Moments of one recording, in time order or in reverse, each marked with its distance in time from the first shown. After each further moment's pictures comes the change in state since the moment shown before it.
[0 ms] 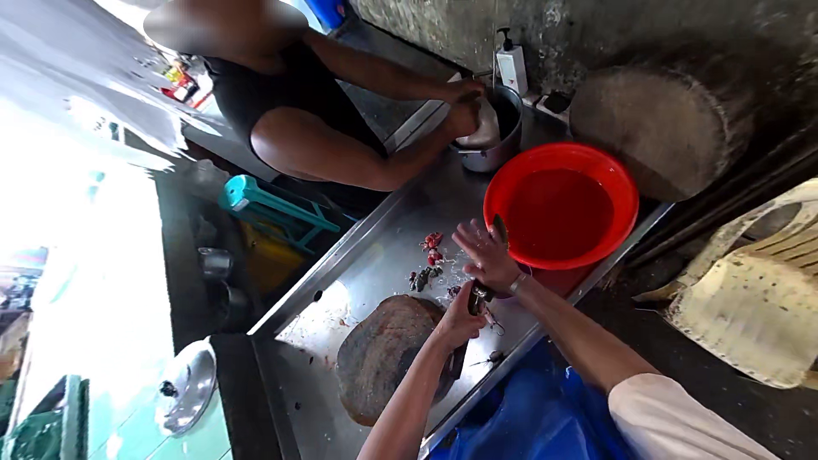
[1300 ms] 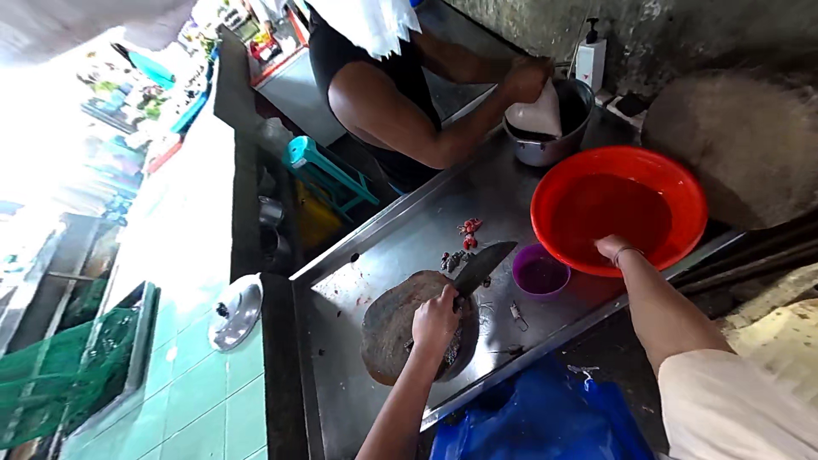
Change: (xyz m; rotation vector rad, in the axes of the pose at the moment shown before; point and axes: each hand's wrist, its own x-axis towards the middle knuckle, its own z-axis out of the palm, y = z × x) left_hand -0.081 -0.011 -0.040 0.983 0.543 -0.373; right_hand -0.043 0.163 -0.055 0.210 -0.192 1.233
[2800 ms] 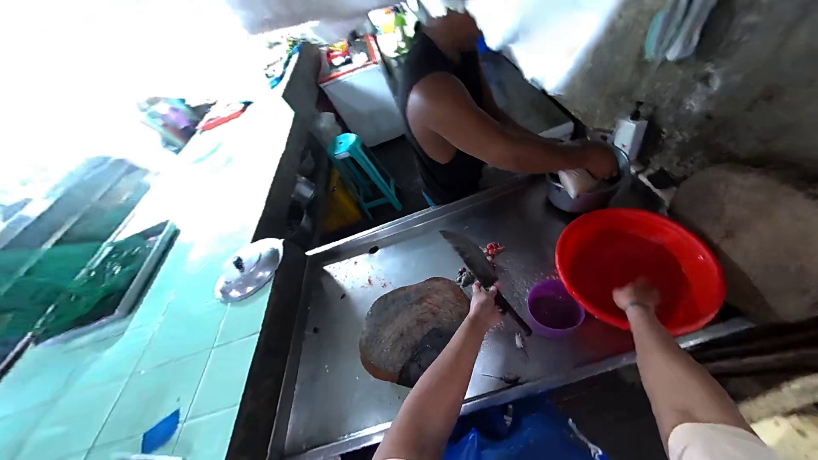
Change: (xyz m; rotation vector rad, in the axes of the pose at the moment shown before) left_hand 0.094 0.048 0.082 -1.998 -0.069 -0.416; right_hand -0.017 -0.002 0.000 -0.421 0.199 -0.141
